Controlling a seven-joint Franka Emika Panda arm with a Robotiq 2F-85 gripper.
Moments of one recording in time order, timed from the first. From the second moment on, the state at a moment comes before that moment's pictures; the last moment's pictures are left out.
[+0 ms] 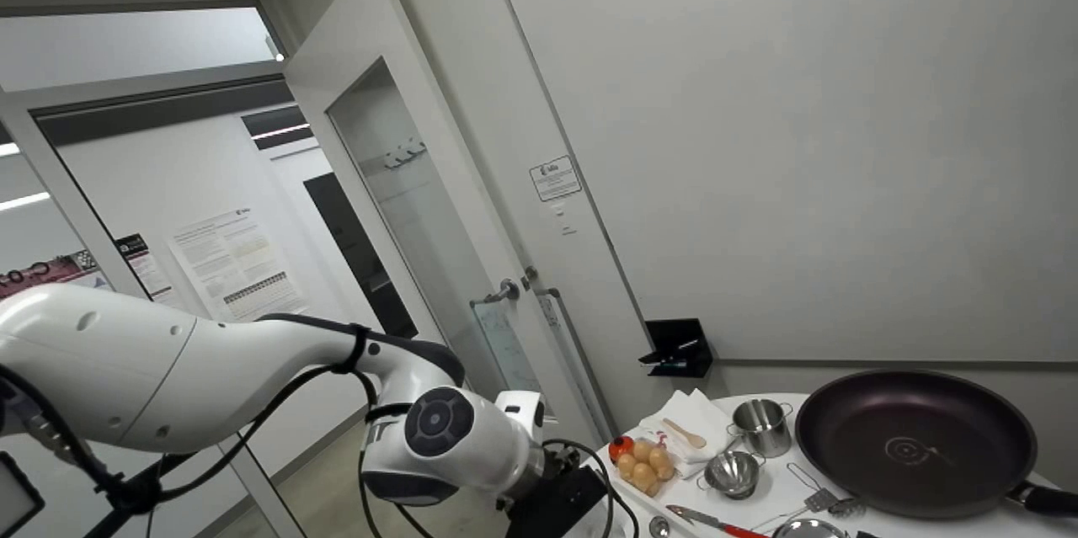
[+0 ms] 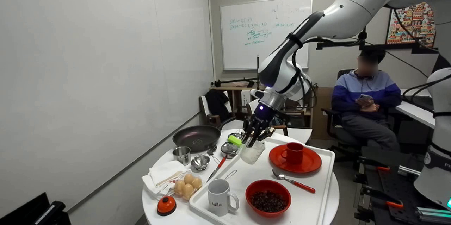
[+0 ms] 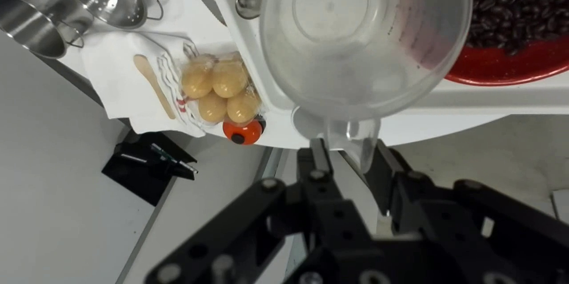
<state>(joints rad) 0.23 0.29 0.02 -2.22 1.24 2.84 -2.18</state>
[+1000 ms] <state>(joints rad) 0.32 0.43 -0.16 -2.14 0.53 2.81 -1.51</state>
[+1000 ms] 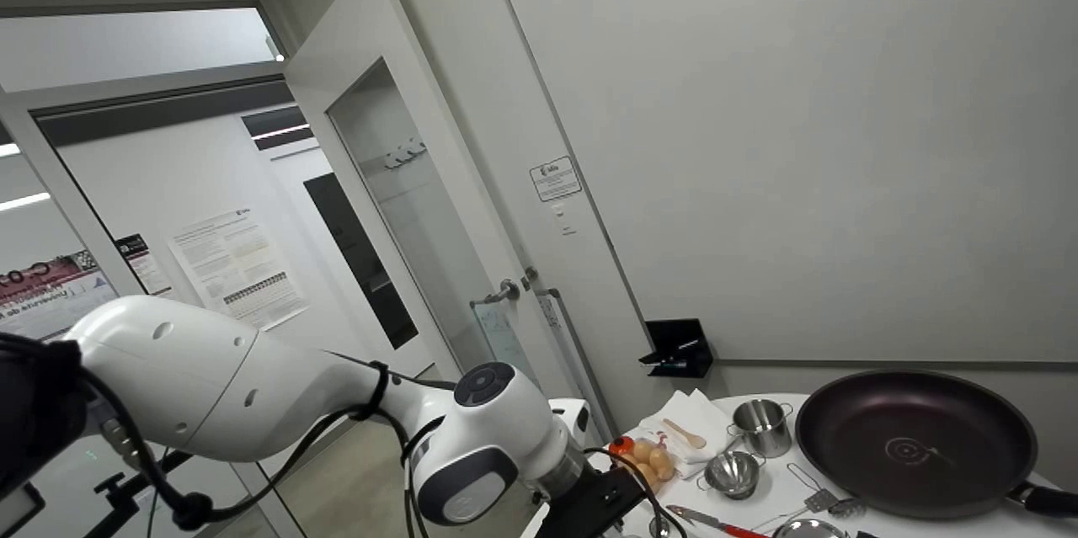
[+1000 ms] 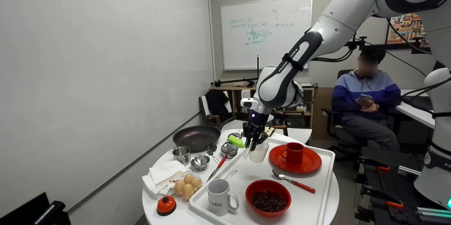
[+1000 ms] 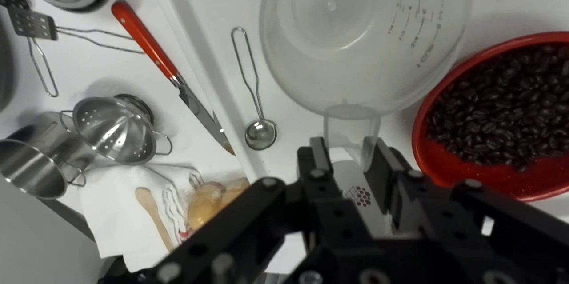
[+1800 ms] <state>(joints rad) 0.02 0.46 0.13 -2.07 0.13 2.68 -1.16</state>
